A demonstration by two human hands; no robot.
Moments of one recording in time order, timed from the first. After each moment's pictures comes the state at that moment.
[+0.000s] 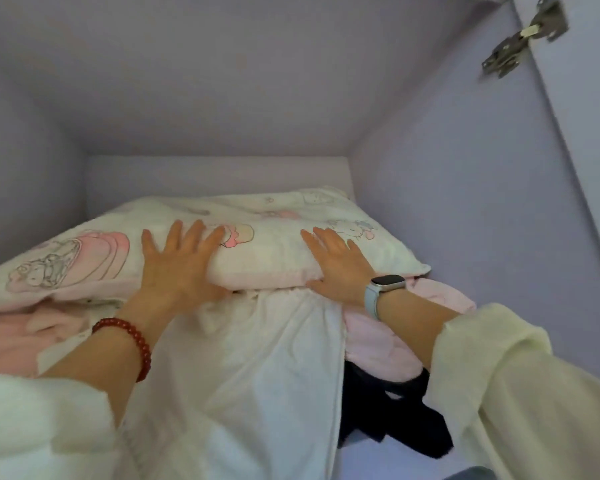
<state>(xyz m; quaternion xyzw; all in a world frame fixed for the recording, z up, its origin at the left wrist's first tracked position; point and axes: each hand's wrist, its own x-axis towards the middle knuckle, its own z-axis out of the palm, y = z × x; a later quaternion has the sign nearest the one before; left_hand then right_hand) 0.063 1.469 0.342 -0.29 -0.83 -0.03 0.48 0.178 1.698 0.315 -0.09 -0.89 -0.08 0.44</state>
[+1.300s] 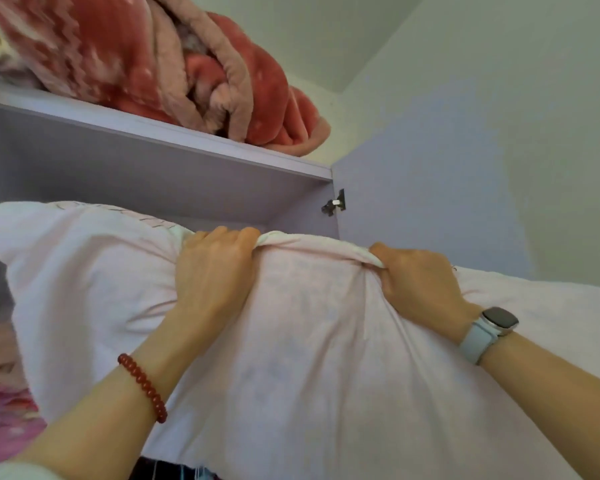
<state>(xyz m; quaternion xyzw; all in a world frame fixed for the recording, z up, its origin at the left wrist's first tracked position) 0.491 1.404 0.331 -0.40 -0.55 -0.27 0.68 0.679 1.562 0.310 -0.21 -0.75 -0.27 0.56</state>
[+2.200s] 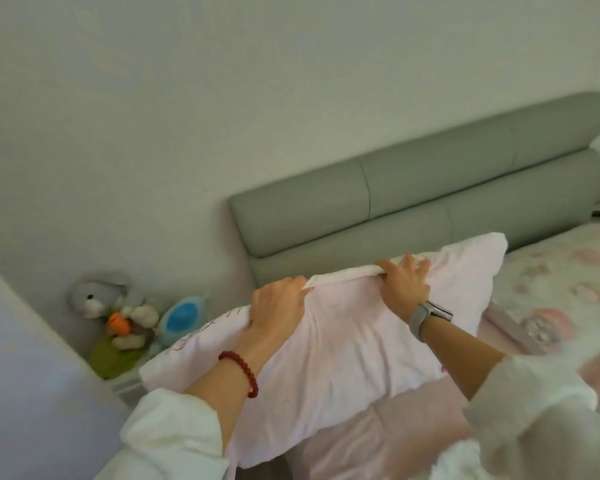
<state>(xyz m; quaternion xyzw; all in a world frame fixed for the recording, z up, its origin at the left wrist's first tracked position) 0.997 1.572 -0.084 -0.93 -0.31 -0.18 0.04 1.177 1.466 -0.118 -0.90 -0.32 0.01 0.29</state>
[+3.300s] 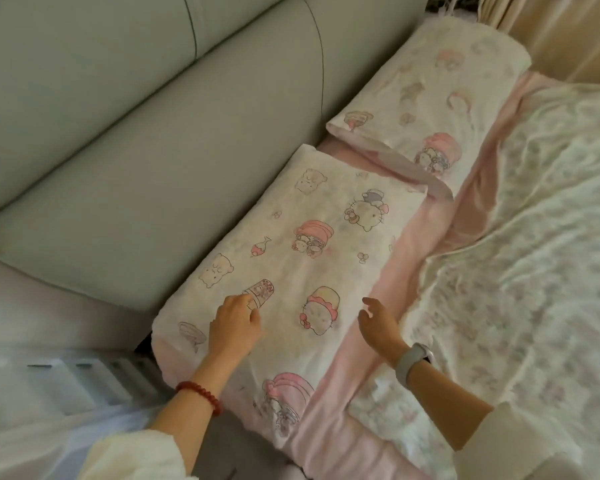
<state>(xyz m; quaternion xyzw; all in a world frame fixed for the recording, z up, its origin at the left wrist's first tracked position) 1.112 1.697 -0.395 -0.93 -0.24 0.12 -0.24 1.173 1.469 -0.409 -0.86 0.12 0.32 0.39</state>
